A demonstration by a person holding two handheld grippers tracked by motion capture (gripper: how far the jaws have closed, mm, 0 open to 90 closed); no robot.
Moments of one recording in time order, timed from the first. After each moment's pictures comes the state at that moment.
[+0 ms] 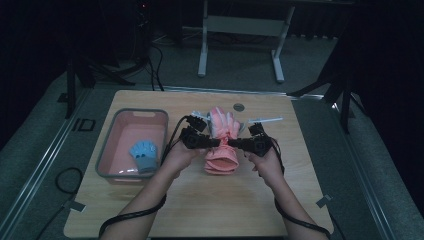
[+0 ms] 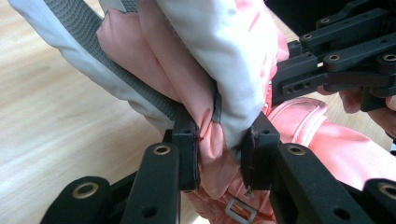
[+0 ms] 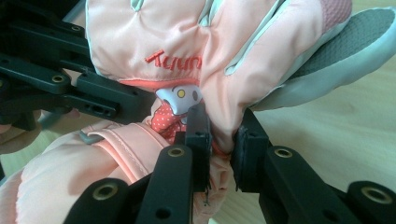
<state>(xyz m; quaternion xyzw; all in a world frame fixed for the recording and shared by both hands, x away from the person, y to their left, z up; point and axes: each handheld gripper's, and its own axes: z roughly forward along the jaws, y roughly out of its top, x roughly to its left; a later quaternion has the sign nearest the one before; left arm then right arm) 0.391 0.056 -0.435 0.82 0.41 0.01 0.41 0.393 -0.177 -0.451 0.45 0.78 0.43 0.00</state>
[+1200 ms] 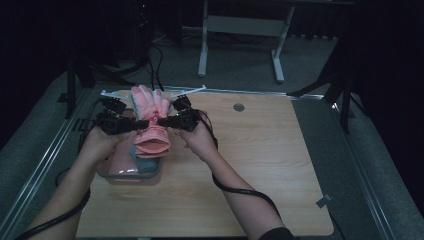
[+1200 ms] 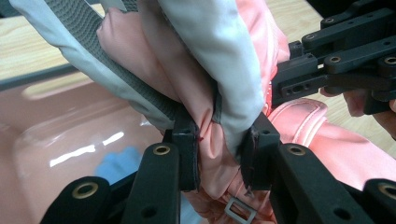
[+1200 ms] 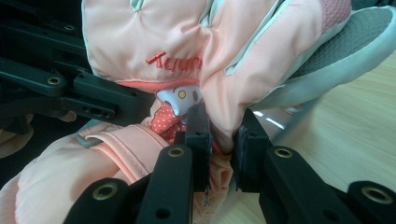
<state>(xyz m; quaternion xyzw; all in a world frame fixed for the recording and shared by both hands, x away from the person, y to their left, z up) 0.362 0.247 -0.372 0.77 0.50 0.09 0.38 0.418 0.025 -0.393 0.36 0.82 0.45 -0.03</state>
